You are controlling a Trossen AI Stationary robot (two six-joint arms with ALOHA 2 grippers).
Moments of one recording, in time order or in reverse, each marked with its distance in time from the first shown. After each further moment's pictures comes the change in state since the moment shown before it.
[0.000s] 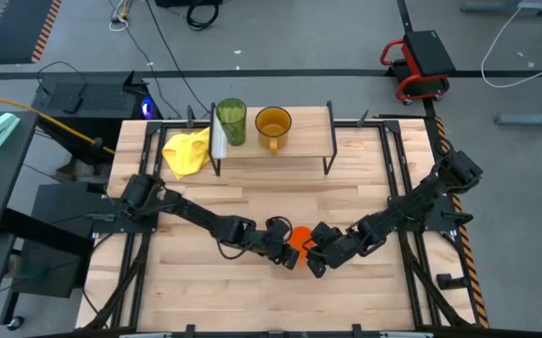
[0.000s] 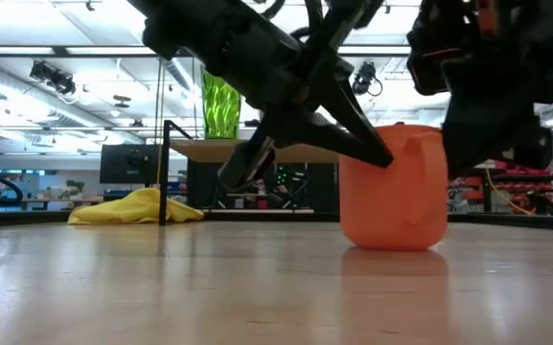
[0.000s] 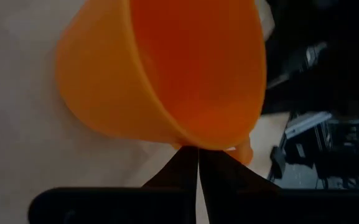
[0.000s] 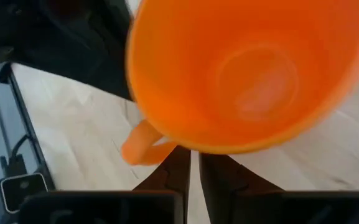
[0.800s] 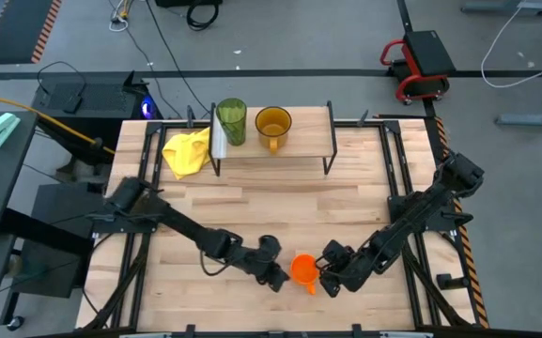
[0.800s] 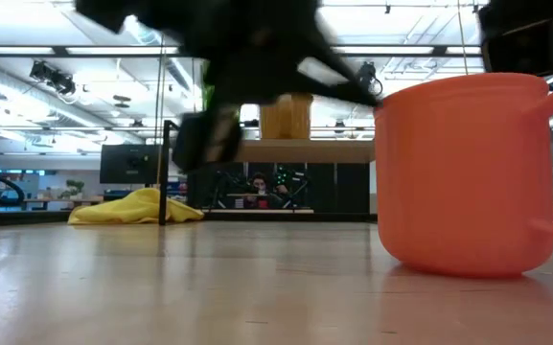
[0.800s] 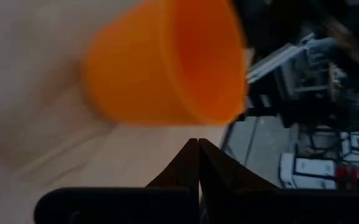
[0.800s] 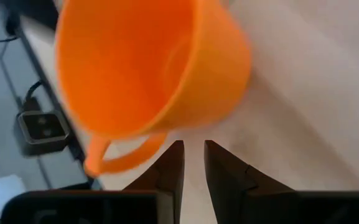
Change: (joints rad) left arm -0.130 -0.054 -0.076 0.120 0.011 -0.021; right arm 0.189 0.010 0.001 -0.024 -0.007 0.208
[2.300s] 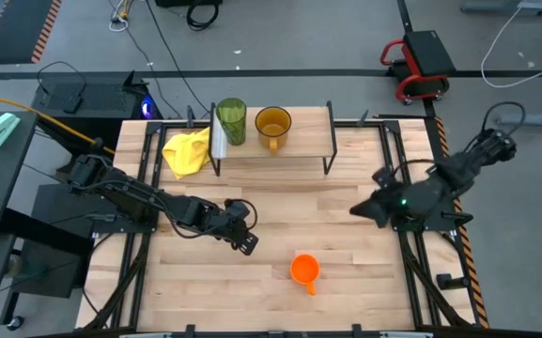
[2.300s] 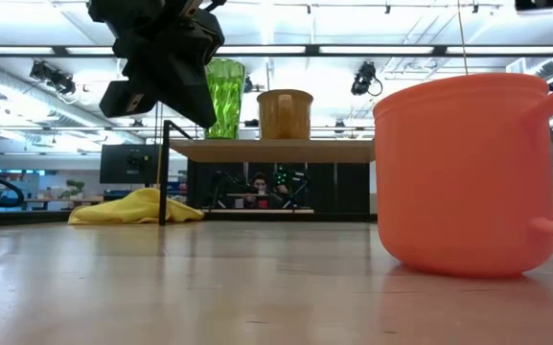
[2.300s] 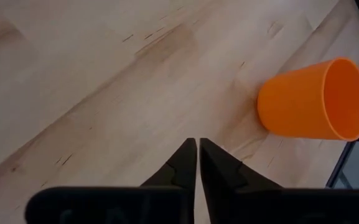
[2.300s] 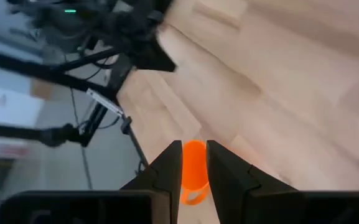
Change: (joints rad) left arm 0.121 -0.419 -0.150 -0.655 -0.114 0.134; right arm -0.144 -0.748 0.214 -0.661 0.161 -0.132
